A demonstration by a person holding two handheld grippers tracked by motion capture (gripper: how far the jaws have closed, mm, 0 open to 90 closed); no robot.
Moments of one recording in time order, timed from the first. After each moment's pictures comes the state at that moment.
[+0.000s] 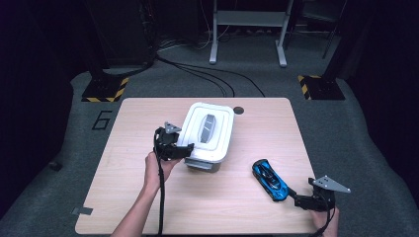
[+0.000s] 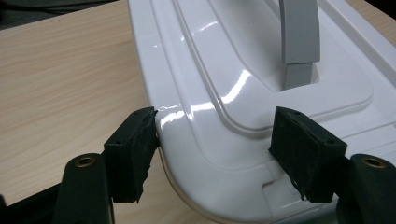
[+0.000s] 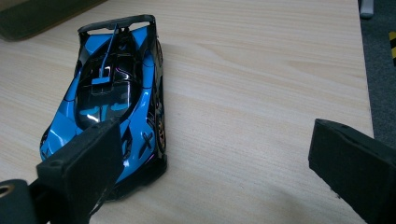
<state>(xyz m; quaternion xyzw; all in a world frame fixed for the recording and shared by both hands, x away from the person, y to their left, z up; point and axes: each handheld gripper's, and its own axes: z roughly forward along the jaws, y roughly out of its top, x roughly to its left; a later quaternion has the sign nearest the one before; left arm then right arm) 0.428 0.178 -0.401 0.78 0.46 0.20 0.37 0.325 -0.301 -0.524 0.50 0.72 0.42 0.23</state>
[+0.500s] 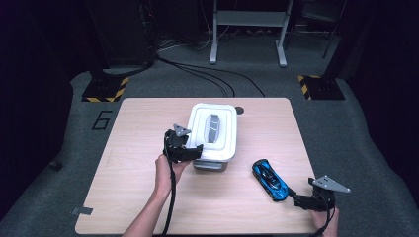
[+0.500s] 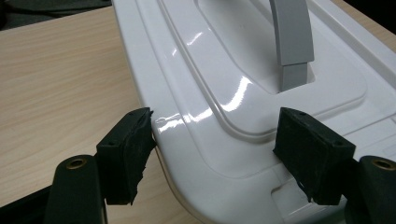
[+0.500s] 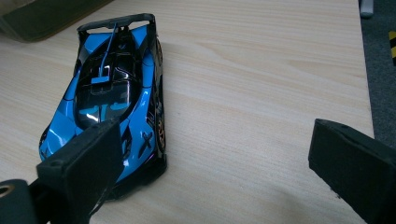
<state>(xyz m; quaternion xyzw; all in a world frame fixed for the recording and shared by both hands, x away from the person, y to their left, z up) 0.423 0.148 -0.405 0.77 0.48 0.21 0.38 0.326 -0.301 -0.524 0.50 0.72 0.42 0.24</state>
